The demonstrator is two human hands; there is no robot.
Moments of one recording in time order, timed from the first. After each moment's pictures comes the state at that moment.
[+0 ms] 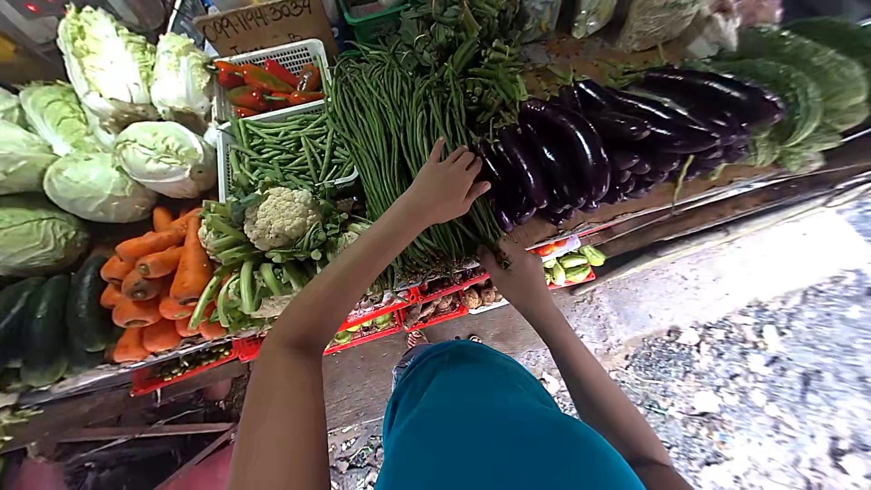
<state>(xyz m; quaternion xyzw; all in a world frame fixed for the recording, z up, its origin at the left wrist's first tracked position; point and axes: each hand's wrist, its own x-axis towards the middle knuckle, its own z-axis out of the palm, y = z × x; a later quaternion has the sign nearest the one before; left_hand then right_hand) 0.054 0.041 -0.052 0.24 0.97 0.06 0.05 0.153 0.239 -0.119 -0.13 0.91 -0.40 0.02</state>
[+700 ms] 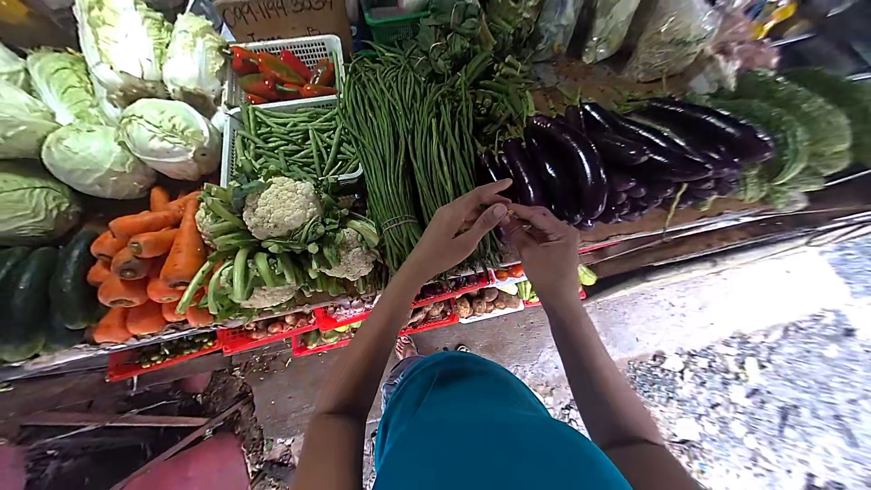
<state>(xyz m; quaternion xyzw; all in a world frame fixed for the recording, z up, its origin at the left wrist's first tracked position) 0.133 0.066 -0.059 0.20 0.75 0.63 -0.05 0.121 0.246 -0.072 -0.17 0.76 -0.62 -0.06</state>
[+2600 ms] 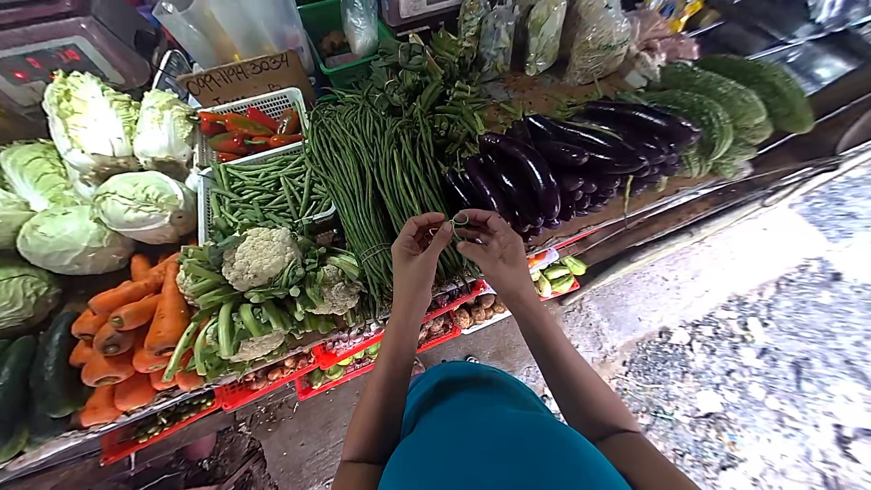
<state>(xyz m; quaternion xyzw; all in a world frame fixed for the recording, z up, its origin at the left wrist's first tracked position) 0.149 0.088 -0.074 -0.05 0.60 0.79 -0.12 0.121 0.233 -0.074 -0.13 0.68 -0.72 0.03</state>
